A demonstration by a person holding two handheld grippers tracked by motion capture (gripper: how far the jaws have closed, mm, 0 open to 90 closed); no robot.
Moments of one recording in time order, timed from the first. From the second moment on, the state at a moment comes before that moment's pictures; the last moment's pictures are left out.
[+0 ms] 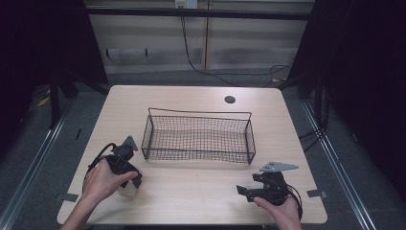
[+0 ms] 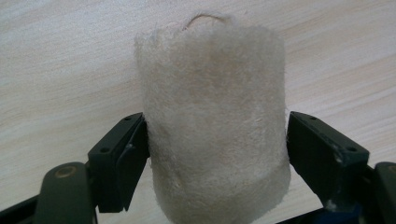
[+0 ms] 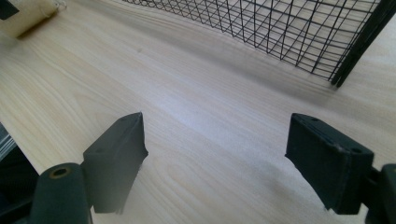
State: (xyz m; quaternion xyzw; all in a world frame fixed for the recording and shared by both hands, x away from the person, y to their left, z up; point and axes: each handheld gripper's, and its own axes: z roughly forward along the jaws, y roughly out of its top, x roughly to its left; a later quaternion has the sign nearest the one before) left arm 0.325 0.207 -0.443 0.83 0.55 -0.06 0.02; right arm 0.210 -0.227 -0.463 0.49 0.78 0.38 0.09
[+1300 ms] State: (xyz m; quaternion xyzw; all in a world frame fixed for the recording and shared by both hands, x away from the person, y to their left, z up) left arm 0.323 0.239 -0.429 0.85 0.52 -0.07 0.04; right arm 0.210 -0.227 -0.464 0.49 0.78 0.38 0.08
